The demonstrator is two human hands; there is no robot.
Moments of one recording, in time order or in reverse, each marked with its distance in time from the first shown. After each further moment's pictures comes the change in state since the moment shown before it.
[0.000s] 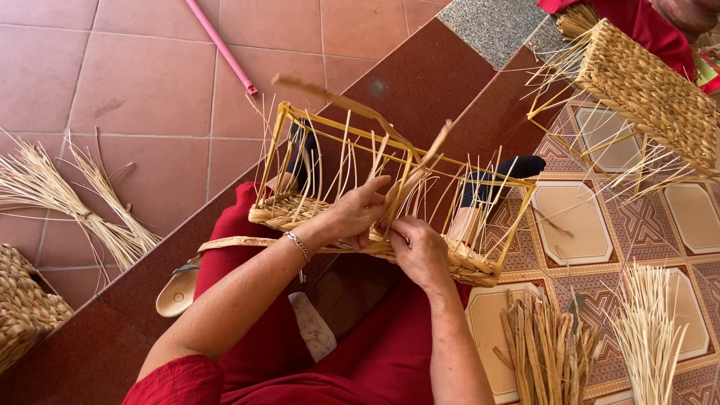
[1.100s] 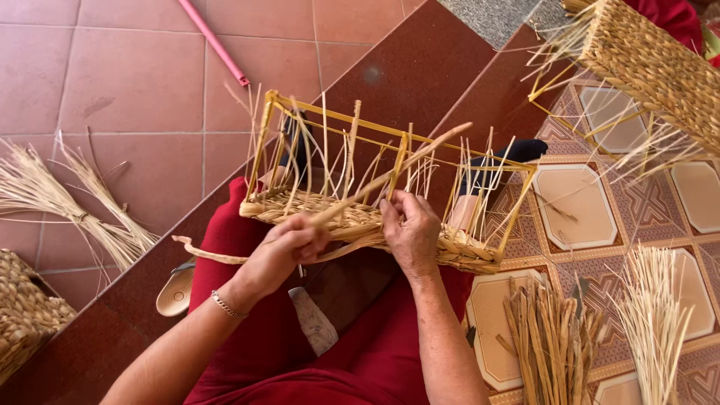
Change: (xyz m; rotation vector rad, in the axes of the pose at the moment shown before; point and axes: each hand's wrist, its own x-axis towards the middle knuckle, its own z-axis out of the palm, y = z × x) left_hand -0.098 -0.068 -0.015 -0.871 -0.008 0.304; right_hand 0.026 -0.016 0.015 0.116 0.318 0.098
